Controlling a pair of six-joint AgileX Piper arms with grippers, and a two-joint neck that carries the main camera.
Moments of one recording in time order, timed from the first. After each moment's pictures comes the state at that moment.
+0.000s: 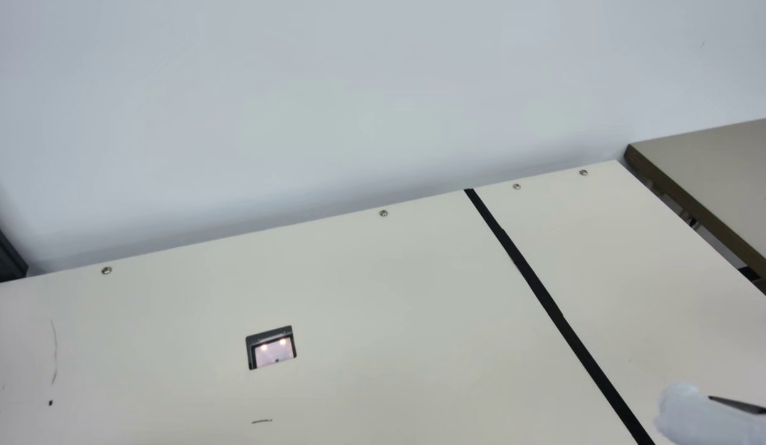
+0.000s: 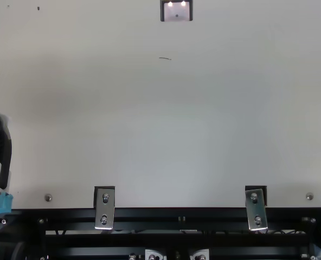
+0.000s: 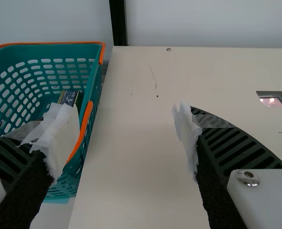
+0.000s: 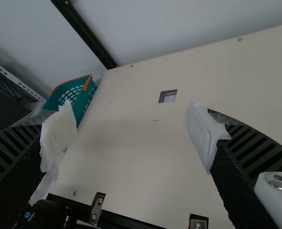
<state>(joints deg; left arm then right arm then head) -4.0 13.6 -20.3 4.9 38.3 -6.4 15.7 23.2 -64.4 14.4 69.9 22.2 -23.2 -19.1</state>
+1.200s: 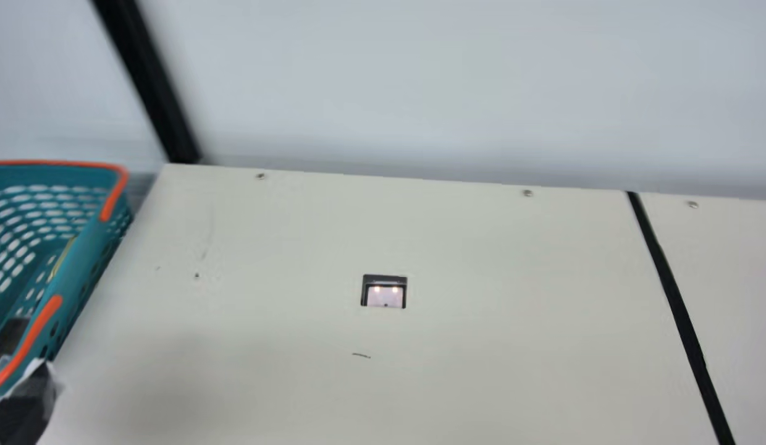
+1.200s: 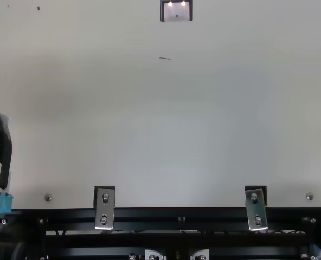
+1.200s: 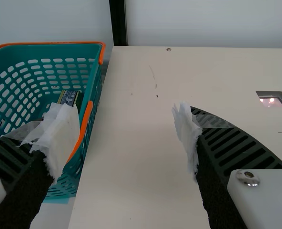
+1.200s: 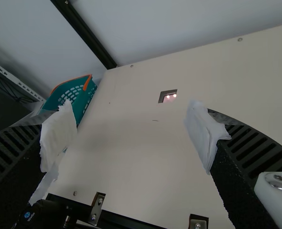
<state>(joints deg) -4.0 13.6 -20.3 4.9 38.3 -6.4 15.7 23.2 -64.4 14.4 69.9 22.2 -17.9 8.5</state>
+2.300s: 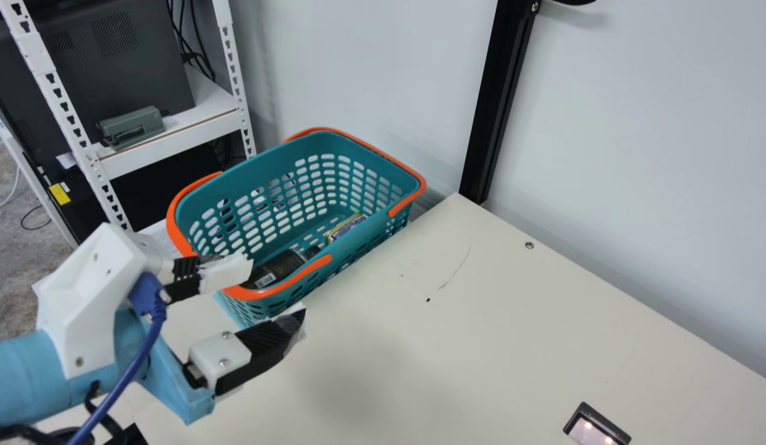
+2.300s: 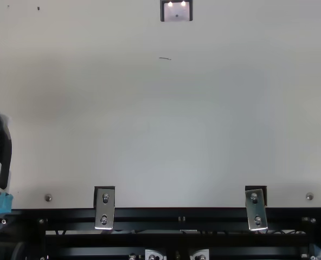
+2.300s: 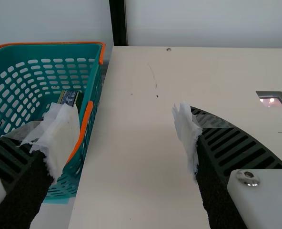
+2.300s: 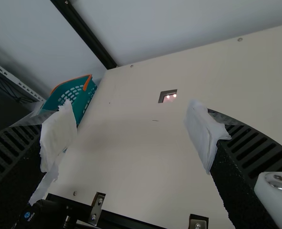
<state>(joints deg) -4.0 13.6 -20.3 4.9 38.3 -6.4 15.7 23.2 -64.4 14.4 69.9 22.2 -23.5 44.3</state>
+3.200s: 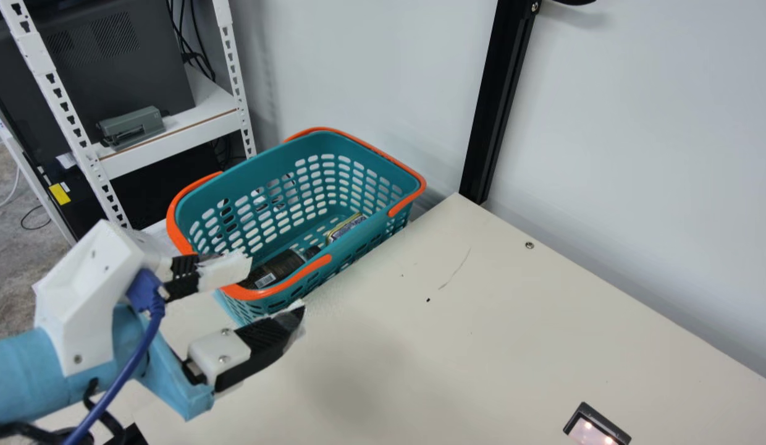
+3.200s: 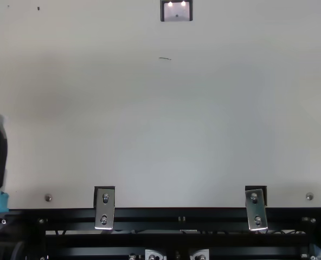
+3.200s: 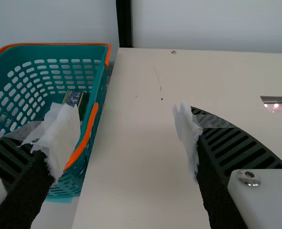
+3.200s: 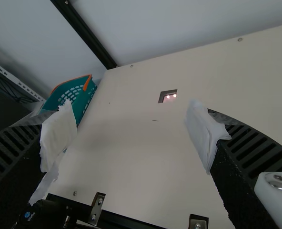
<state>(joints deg) -2.5 14.7 -21.7 5.1 38.5 -7.1 15.7 23.2 -64.4 14.4 69.9 22.2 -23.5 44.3</state>
